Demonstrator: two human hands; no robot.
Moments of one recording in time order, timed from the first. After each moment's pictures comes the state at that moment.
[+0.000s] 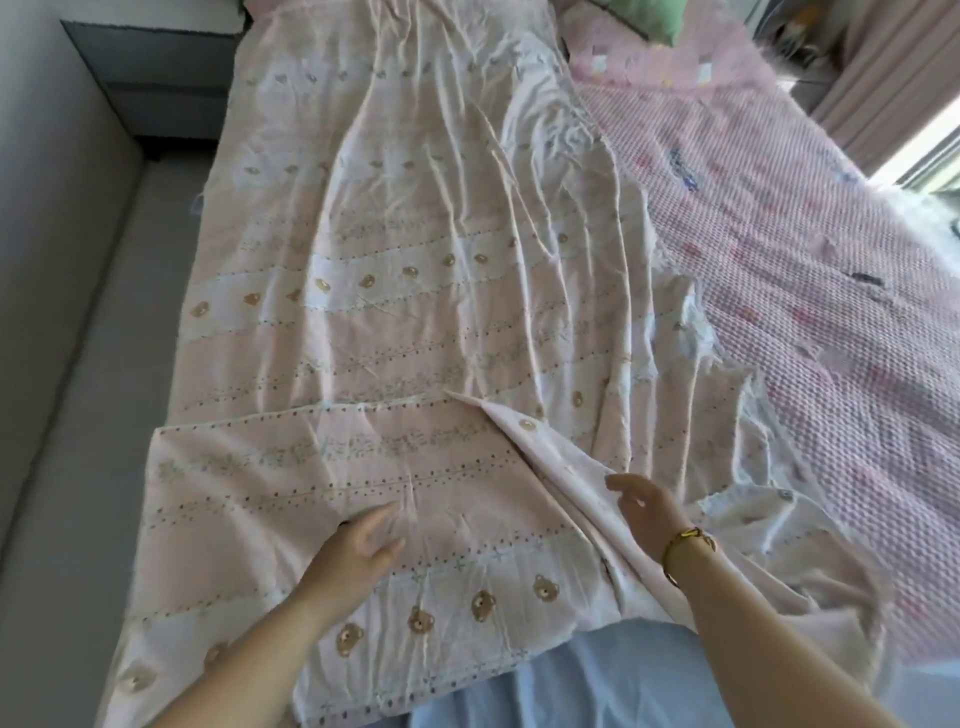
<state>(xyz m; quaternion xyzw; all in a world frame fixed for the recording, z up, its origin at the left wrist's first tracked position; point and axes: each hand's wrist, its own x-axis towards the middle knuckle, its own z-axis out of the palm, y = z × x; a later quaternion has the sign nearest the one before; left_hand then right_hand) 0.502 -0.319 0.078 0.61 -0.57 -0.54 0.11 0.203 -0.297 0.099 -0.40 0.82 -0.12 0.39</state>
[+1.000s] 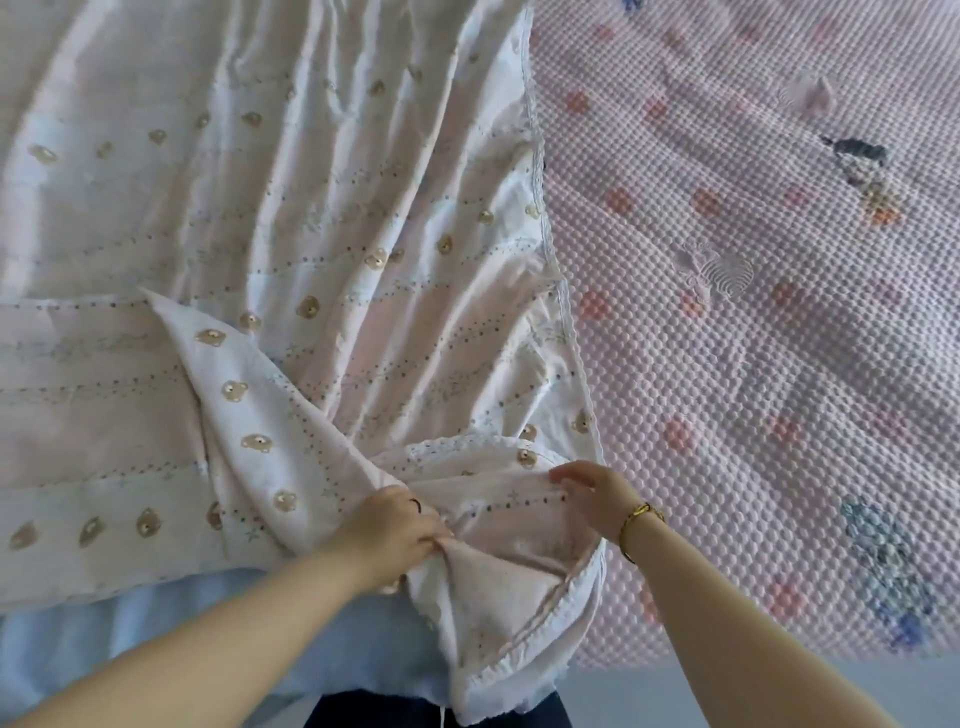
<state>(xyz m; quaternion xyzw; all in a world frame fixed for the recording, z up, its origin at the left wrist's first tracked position) 0.055 -0.259 0.021 0.38 -0.87 -0.30 -0.06 -0.185 -0.259 0.021 -0.42 0.72 -0.02 0.55</state>
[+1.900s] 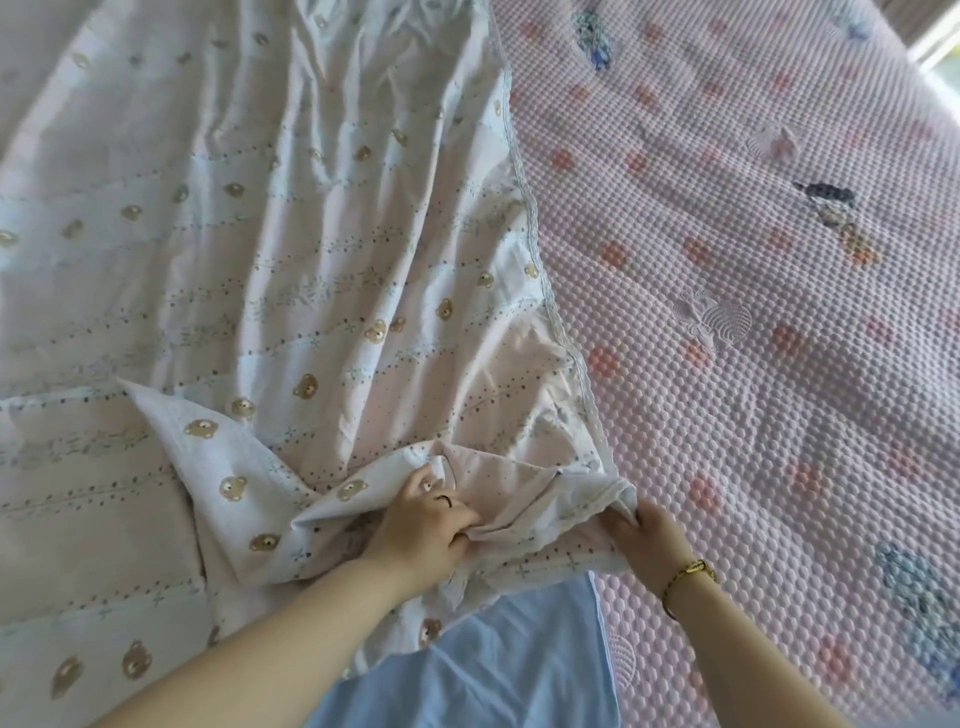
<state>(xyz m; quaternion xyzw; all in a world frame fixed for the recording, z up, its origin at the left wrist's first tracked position) 0.051 -0.337 0.012 0.39 -0.88 -0.25 0.01 -0.178 -0.286 0.028 -0.34 0.78 -0.14 0.50</state>
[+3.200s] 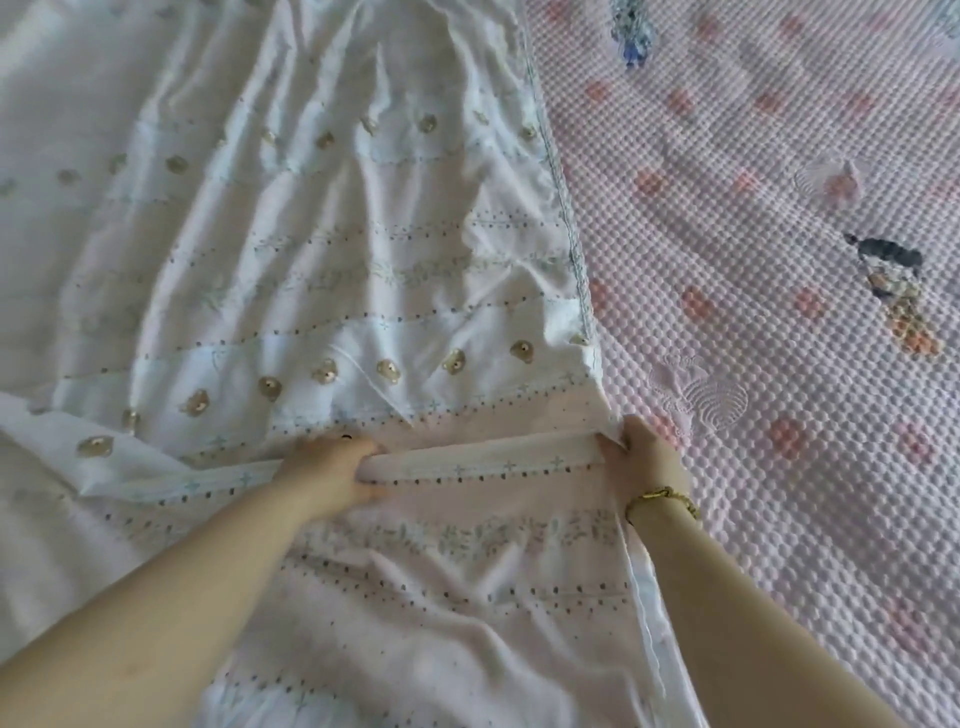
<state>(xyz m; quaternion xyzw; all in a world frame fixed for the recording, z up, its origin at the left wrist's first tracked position) -0.015 -0.449 -0.013 0.62 -0.68 -0.32 -0.22 -0.301 -0.445 -0.016 -0.47 0.80 -0.03 0.37</state>
